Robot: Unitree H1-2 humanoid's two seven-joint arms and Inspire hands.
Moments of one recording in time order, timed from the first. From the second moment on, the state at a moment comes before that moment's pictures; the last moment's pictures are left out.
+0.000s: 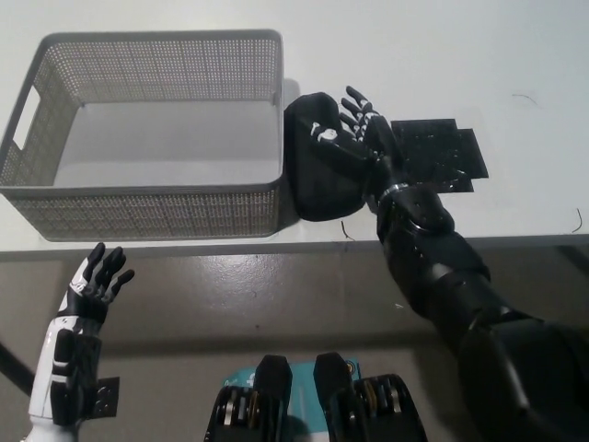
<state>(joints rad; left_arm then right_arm) 0.07 0.18 0.06 -0.18 -0.13 -0.41 -0.10 -1.11 0.07 -0.18 1.39 0.15 -0.34 0.01</state>
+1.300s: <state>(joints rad) 0.02 0.18 0.07 -0.18 -0.13 -0.40 -0.10 -1.10 -0.02 0.10 1.27 -0.04 -0.31 -0.14</state>
